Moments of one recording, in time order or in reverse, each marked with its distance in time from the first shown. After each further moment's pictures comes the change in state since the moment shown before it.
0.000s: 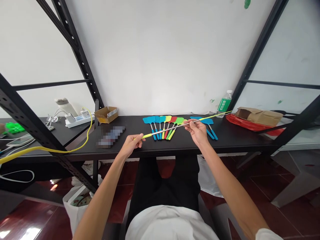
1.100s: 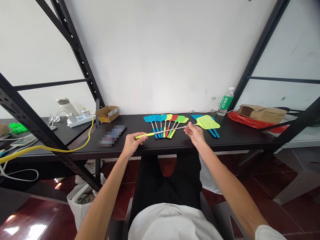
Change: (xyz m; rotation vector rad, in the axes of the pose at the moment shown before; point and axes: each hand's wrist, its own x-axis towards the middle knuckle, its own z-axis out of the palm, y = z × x) left_hand -0.001 -0.005 0.005 -0.006 0.153 0.105; right_hand 0.010 0.039 -0.015 -0.044 0.241 0.229
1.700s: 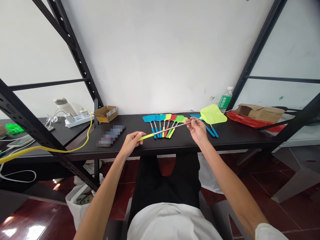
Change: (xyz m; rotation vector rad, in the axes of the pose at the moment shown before) left_hand 0.000 0.008 -0.003 -0.050 -0.144 -0.078; right_hand -0.007 -0.024 0.001 0.103 -0.187 -0.214
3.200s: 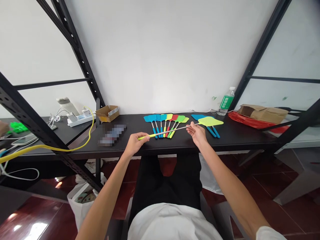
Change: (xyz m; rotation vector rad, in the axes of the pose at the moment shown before) left_hand 0.001 -0.001 0.010 0.302 0.066 0.049; right_hand 0.006 0.023 -0.015 -0.023 0.172 0.179
